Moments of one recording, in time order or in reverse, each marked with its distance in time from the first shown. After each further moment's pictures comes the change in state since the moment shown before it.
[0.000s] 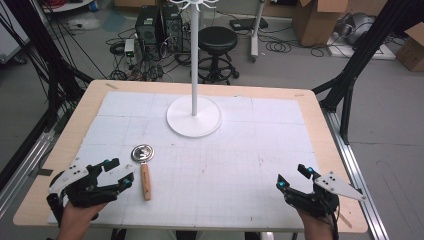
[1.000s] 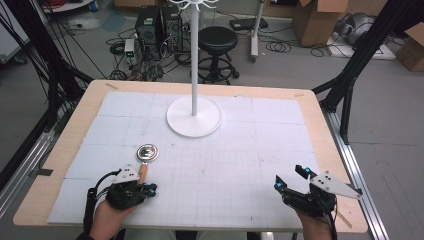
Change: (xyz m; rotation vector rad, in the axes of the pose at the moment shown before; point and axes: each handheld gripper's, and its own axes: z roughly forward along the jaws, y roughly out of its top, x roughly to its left) left arm -0.019 -0.035 0.061 0.500 0.006 -0.001; right arm 0.003 -0.001 0.004 0.038 0.003 -0.029
